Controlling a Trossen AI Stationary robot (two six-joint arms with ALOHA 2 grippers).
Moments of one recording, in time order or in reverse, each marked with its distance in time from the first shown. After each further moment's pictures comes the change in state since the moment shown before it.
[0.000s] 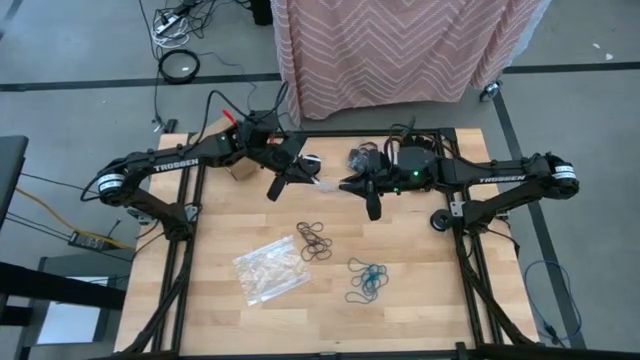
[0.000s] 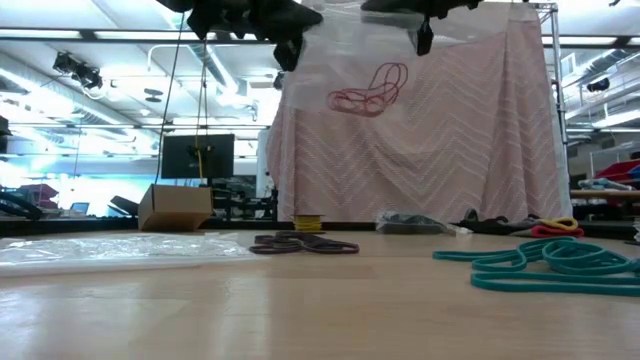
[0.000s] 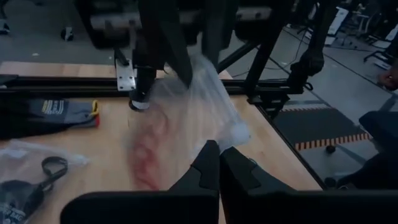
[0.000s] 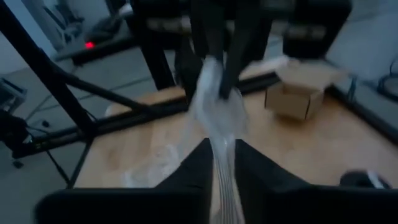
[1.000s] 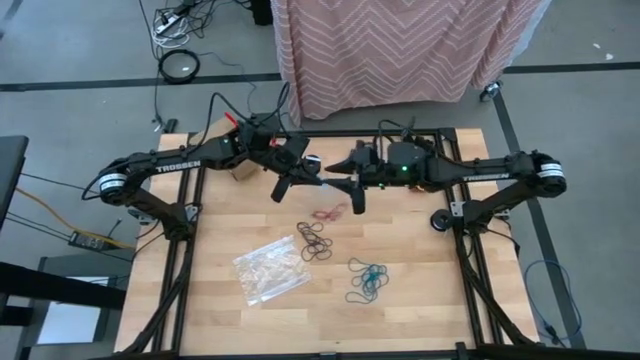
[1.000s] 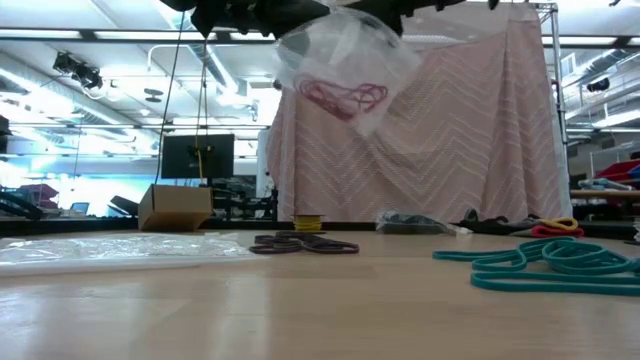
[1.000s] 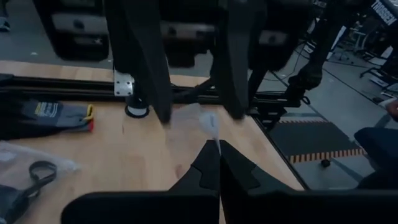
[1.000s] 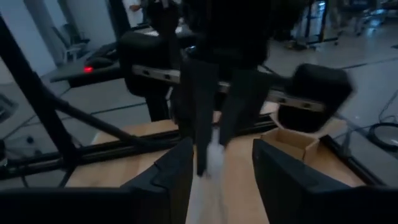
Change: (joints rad) left arm -0.030 0.009 0.000 0.071 -0.029 -0.099; right arm -0.031 0.139 0.063 0.190 -0.016 -0.098
